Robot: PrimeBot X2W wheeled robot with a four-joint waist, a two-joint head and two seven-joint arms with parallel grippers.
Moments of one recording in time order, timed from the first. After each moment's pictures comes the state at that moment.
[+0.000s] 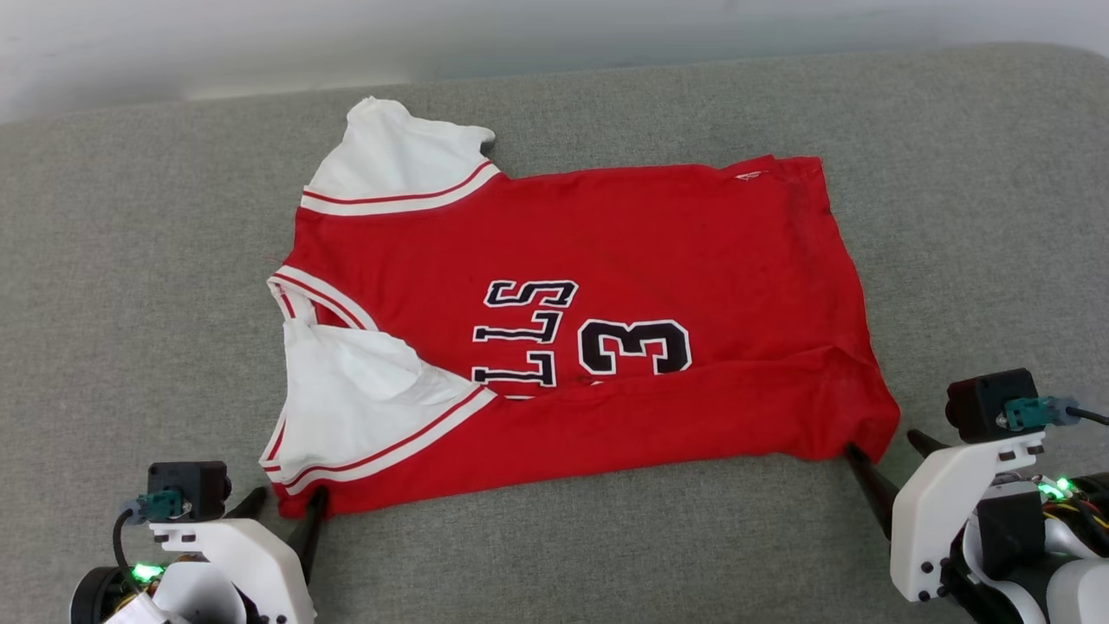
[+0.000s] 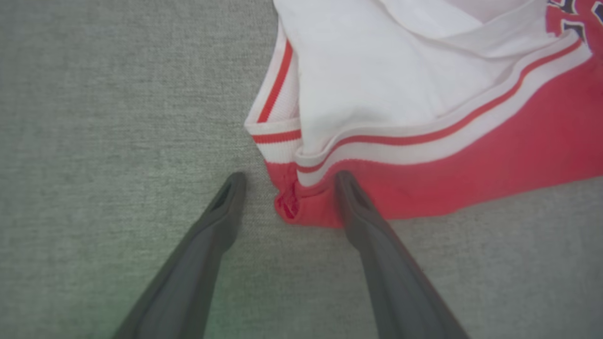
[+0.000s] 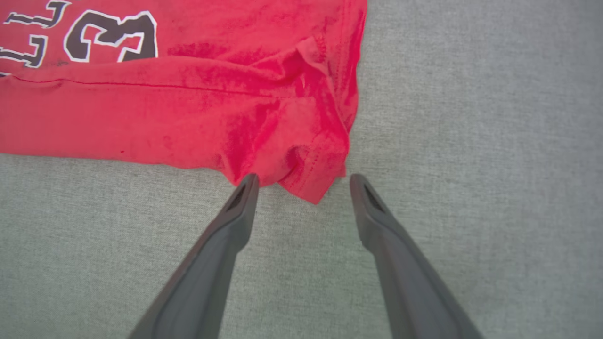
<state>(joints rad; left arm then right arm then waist) -0.11 0.65 -0.55 0.10 -0.87 0.27 0.16 -0.06 -0.16 0.00 -0.16 0.21 0.13 0.73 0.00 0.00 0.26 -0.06</state>
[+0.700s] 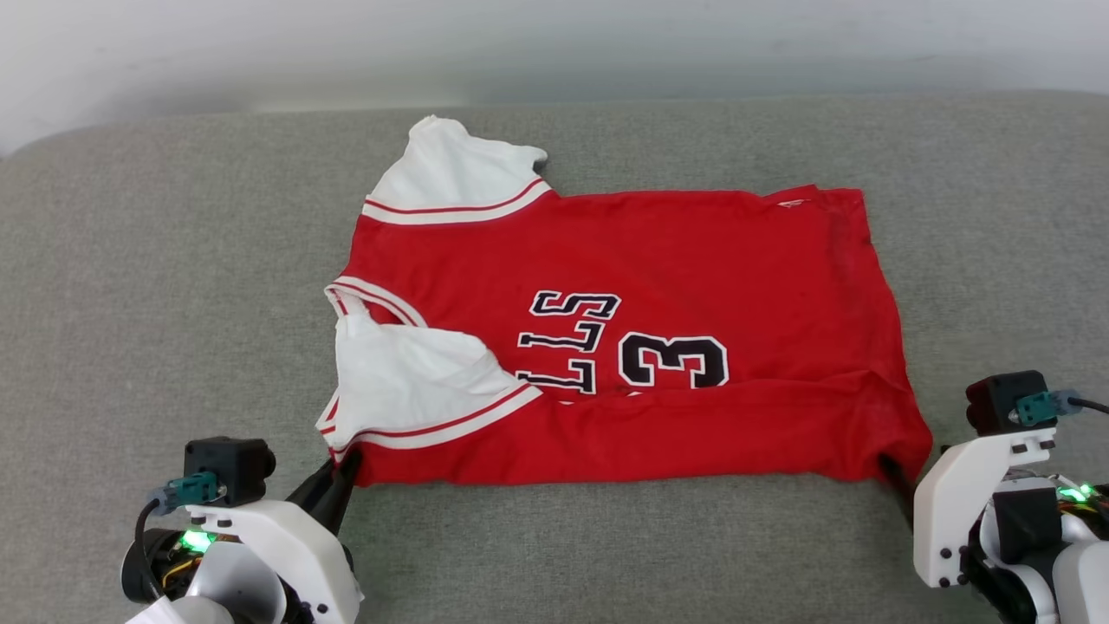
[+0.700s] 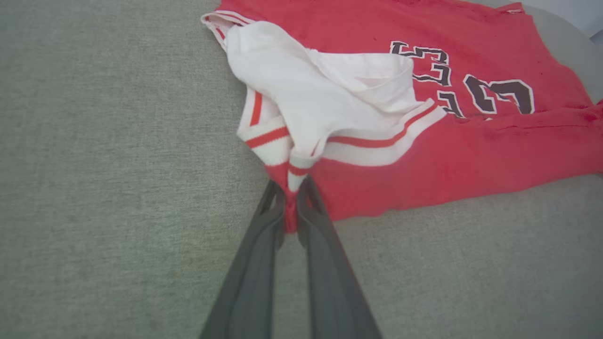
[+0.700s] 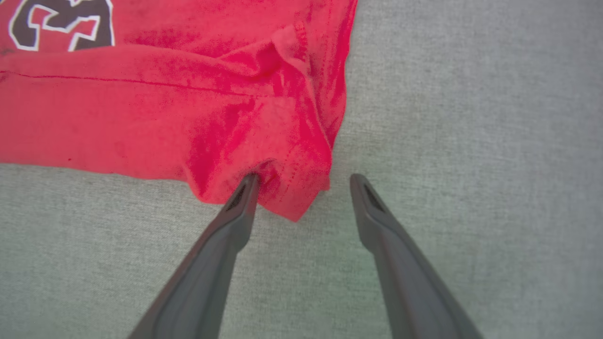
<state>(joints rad) -0.14 0.63 -0.55 -0.02 -0.86 0.22 0.08 -0.12 -0.18 -0.04 0.02 0.18 0.13 0.70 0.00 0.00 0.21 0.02</state>
